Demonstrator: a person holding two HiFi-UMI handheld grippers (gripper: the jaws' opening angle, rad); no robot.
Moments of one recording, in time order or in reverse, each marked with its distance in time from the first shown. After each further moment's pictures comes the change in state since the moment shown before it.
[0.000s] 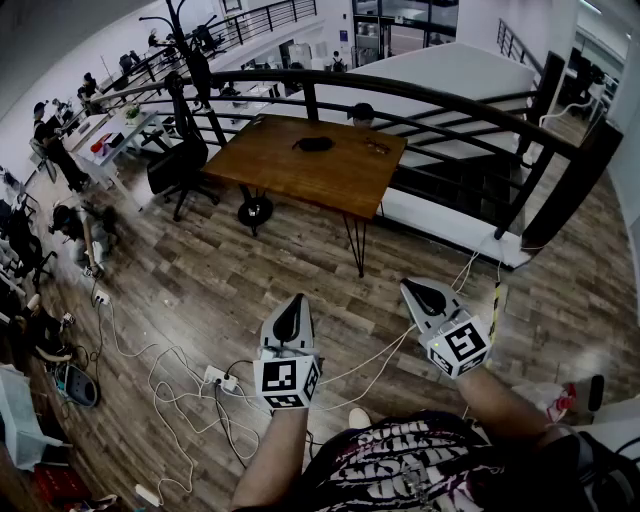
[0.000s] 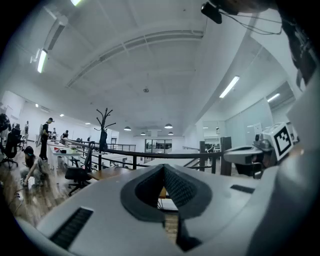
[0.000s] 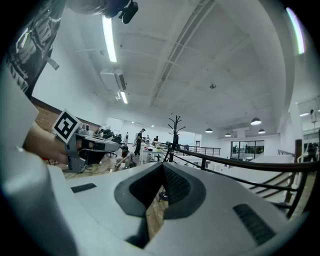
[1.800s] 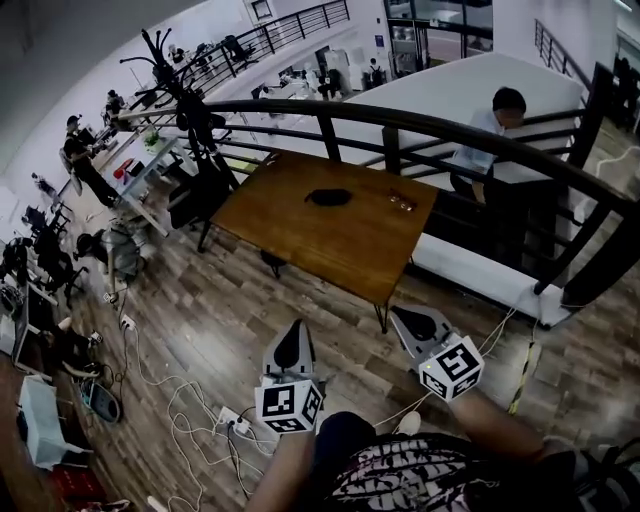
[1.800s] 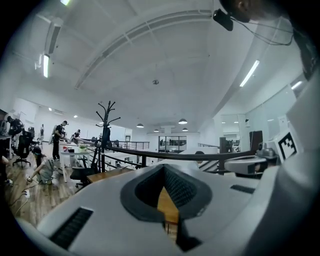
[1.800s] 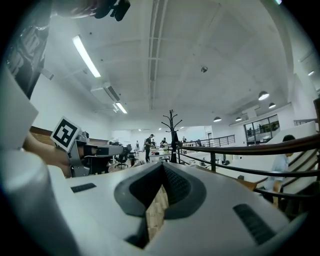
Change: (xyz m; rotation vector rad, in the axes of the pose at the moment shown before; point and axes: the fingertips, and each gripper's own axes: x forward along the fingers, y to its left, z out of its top) left arm 0.297 0.051 0.015 -0.021 0.055 0.203; right arm 0.221 -0.230 -0.053 0.224 -0.009 0.191
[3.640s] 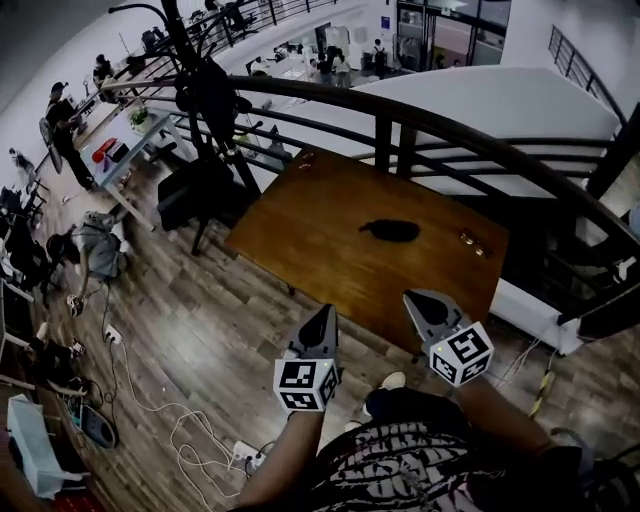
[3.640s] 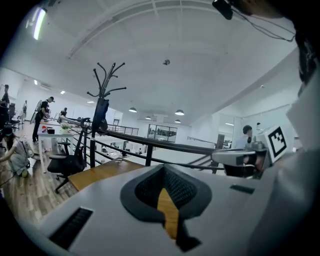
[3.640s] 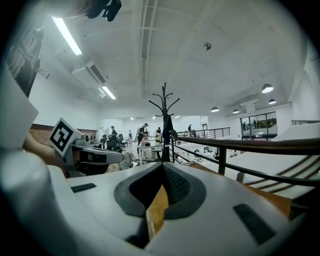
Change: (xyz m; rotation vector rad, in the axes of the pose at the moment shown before) left arm 0.293 0.329 -0.026 -0.105 0.138 -0.192; right arm 0.444 -0.065 -0.017 -0.001 0.140 -0.080
